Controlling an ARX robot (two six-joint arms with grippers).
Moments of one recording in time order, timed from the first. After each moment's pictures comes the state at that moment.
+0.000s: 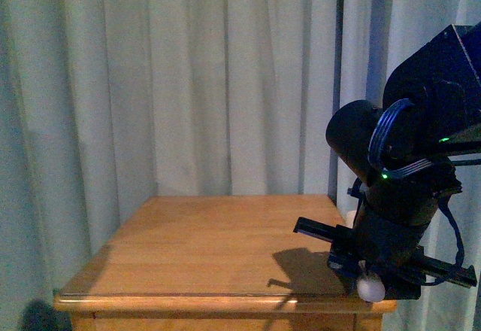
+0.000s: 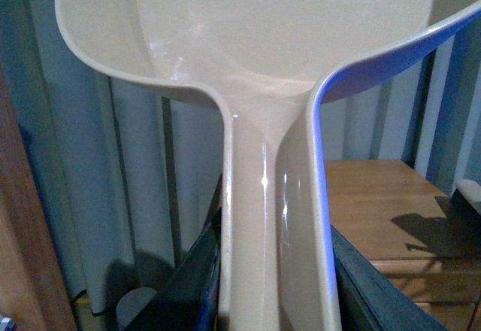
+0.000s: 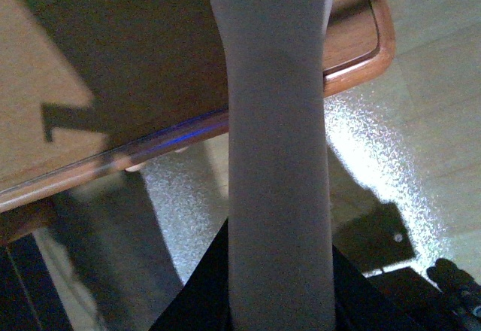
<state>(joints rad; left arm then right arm) 0.03 0.25 0.19 0.28 0.14 0.02 0.43 2.03 1.57 -0.60 0.13 0.69</state>
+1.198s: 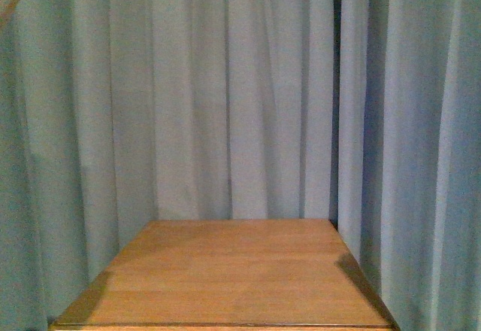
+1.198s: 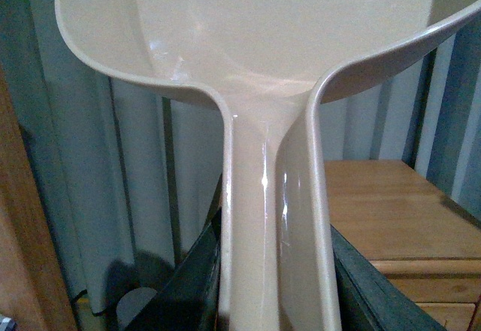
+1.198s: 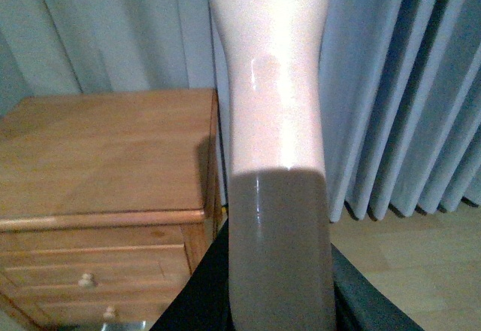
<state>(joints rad) 0.03 0.25 0.19 0.28 0.14 0.02 0.44 0.50 0.48 -0.07 0.42 0.08</state>
